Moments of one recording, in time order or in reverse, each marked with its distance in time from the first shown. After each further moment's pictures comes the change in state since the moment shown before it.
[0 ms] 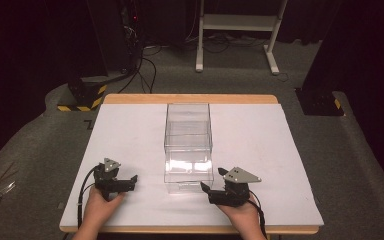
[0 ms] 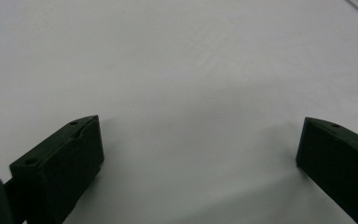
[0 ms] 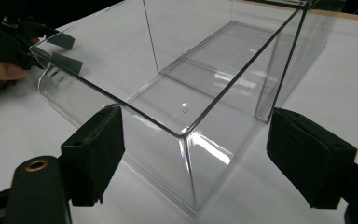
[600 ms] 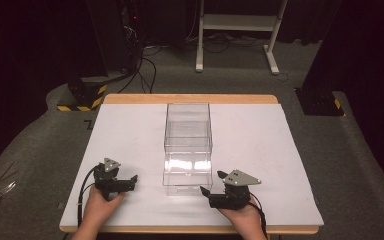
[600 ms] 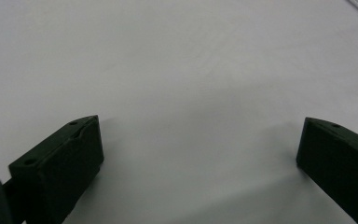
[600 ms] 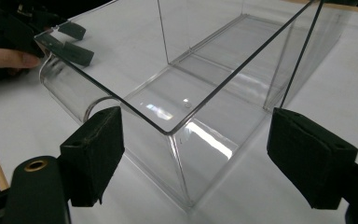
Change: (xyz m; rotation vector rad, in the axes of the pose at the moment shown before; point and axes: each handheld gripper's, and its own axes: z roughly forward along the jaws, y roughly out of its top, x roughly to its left) left arm 0.000 0.000 0.000 0.002 -0.002 0.000; right arm 0.003 -0.004 -0.004 0.019 0.031 -0.018
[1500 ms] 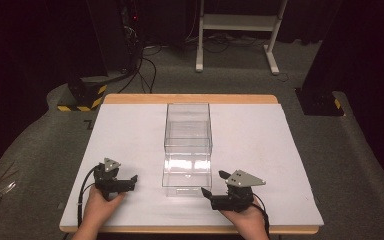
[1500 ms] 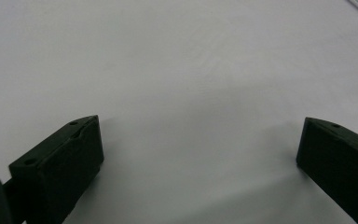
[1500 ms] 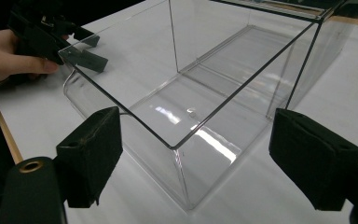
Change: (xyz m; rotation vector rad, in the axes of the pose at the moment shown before) left arm 0.000 0.000 0.000 0.000 0.000 0.000; right arm 0.004 0.008 -0.015 -0.011 0.026 -0.015
